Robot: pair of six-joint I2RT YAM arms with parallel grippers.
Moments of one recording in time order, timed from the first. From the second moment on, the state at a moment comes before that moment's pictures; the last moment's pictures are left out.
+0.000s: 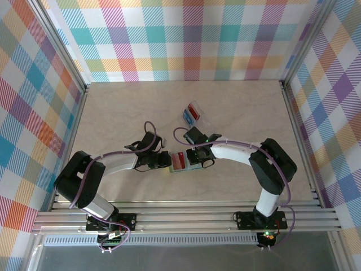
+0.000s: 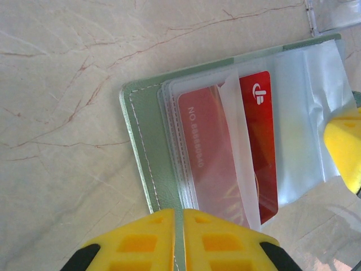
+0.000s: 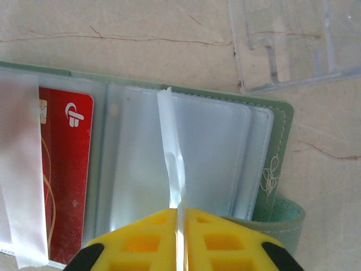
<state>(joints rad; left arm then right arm) -0.56 1.55 0.71 -0.19 0.32 -0.64 0.81 1.75 1.07 -0.52 0.05 0.48</state>
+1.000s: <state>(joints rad) -0.54 1.58 0.69 -0.16 0.36 -0.69 0.92 1.89 1.27 -0.54 0.00 0.48</state>
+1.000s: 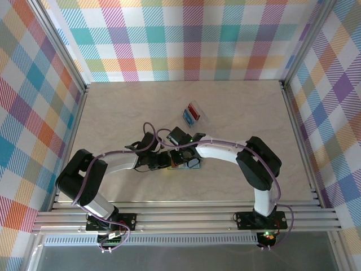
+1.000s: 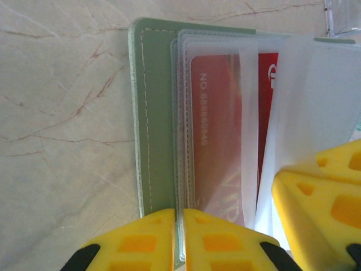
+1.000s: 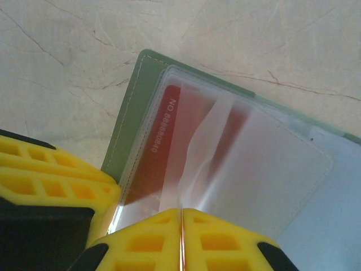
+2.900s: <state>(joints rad) -0.34 1.18 0.52 -0.22 0.36 -0.84 0.77 1.69 1.10 -0.51 -0.02 0.51</state>
